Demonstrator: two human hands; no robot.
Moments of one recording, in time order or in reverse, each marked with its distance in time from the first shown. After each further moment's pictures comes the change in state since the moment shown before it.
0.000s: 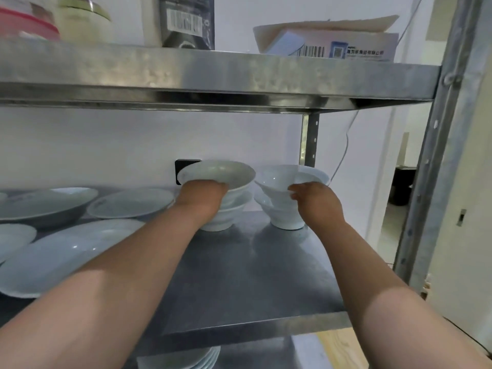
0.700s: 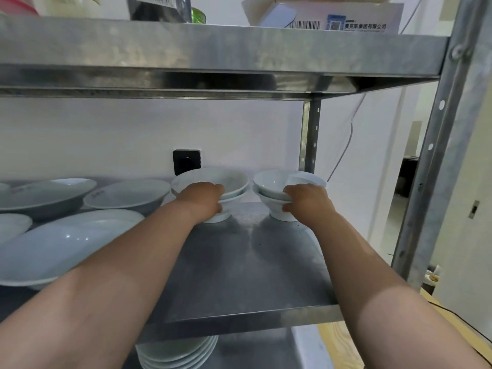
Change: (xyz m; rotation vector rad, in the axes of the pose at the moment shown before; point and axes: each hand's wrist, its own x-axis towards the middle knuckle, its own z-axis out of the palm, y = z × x) left_hand 0.016 -0.006 0.036 0.117 -0.209 0.065; right_hand 0.015 0.012 0.028 -0.256 -0.237 -0.143
